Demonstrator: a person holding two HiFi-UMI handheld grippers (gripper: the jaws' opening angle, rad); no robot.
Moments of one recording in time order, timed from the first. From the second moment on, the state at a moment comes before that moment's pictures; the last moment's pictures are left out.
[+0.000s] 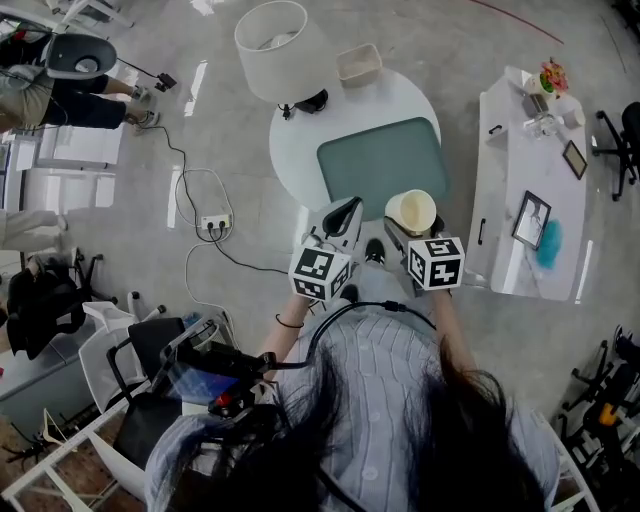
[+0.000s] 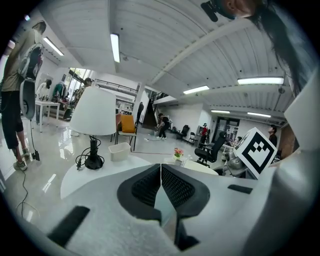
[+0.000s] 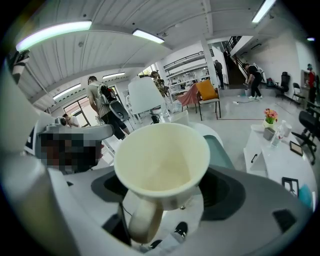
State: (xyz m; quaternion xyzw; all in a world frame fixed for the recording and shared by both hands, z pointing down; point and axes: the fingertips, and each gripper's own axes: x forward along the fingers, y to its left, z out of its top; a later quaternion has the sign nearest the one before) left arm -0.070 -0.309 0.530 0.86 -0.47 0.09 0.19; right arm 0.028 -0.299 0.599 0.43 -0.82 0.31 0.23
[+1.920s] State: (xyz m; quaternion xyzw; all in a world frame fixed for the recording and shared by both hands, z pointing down) left arm -0.077 -0.364 0.556 0.83 -0.51 0.12 0.20; right arm 0.005 -0.468 0.724 0.39 -0.82 0.21 0.35
